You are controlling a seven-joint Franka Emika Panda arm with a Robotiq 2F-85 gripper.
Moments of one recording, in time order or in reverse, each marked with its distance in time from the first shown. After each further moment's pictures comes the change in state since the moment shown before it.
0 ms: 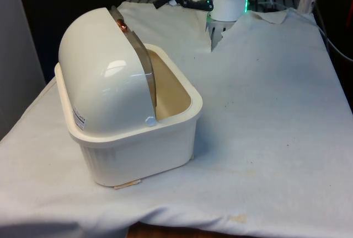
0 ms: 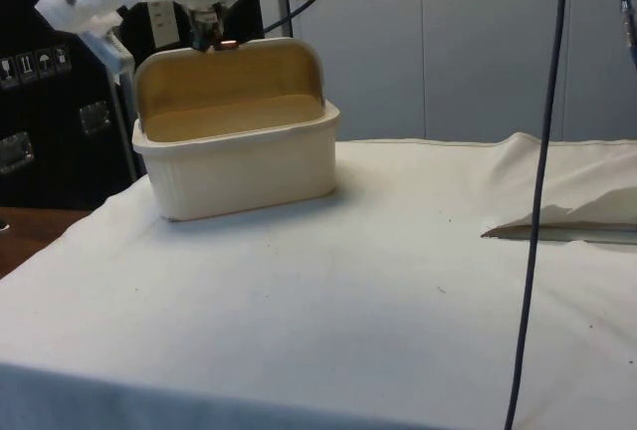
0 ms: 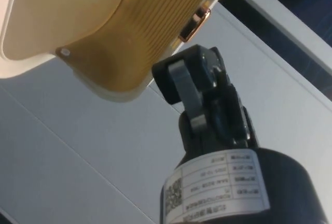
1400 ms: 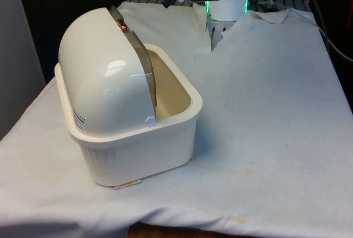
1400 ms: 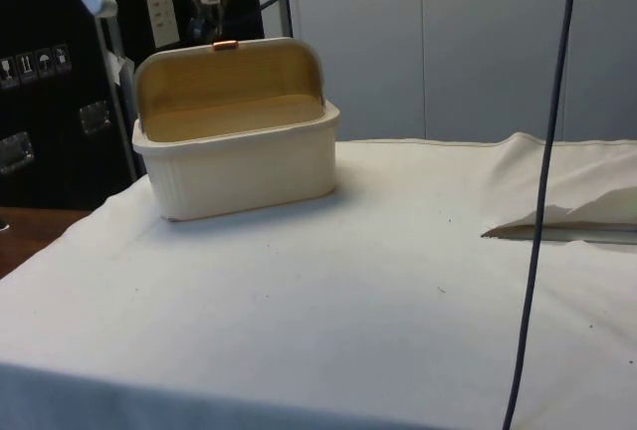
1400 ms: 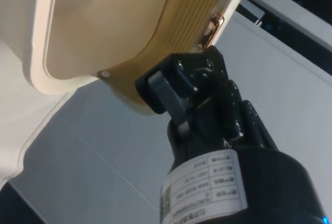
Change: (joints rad) arm -0.014 -0.075 -0.030 -0.033 0.185 0.156 -0.215
